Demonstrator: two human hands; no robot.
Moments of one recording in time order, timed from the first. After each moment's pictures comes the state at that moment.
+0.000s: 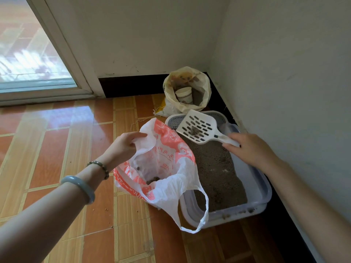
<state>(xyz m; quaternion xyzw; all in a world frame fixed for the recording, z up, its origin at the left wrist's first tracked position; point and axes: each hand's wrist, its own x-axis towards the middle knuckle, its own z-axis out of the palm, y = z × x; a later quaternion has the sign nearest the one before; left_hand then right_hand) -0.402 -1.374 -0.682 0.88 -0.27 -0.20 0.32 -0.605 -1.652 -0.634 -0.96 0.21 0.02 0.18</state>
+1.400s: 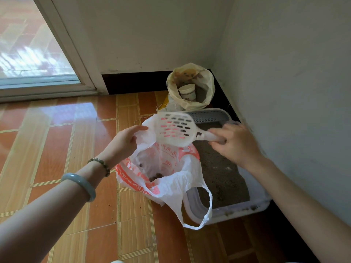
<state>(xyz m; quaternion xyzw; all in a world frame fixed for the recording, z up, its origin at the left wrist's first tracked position) -0.397 -1.364 -0.692 0.89 -0.30 -0.15 0.31 -0.581 -1.611 -0.632 -0.98 0.09 -0.15 0.08</state>
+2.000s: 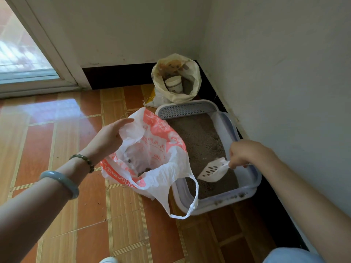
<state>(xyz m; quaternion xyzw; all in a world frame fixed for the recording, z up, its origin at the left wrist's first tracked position) -0.393 -1.368 -0.697 0.90 -0.31 -0.13 0.27 -0.610 -1.646 -0.643 -0.86 0.31 0.40 0.01</state>
